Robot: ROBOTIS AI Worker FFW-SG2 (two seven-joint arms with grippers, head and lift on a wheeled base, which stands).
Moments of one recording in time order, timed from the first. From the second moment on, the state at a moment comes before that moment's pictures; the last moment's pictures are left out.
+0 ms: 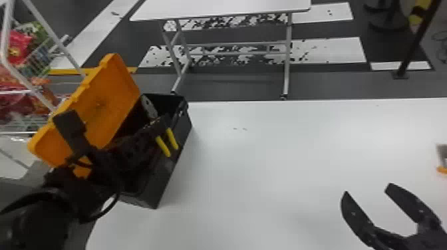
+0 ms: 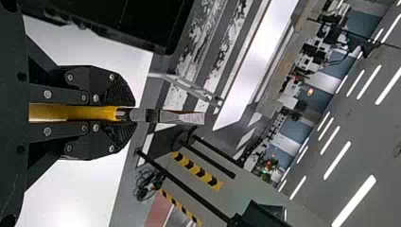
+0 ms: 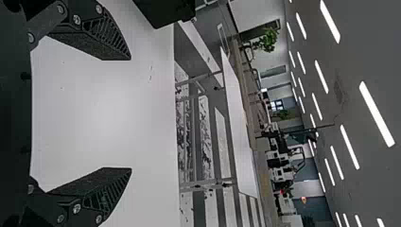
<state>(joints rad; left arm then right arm) 0.34 0.18 0.51 -2.18 0.67 0.86 -0.35 0.79 -0.02 0.00 -2.16 -0.15 0.11 0.40</state>
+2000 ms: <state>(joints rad) 0.64 0.07 0.22 -2.13 0.24 0.06 -0.17 0.73 0.00 -0.42 -2.13 -0.35 0.30 0.45</state>
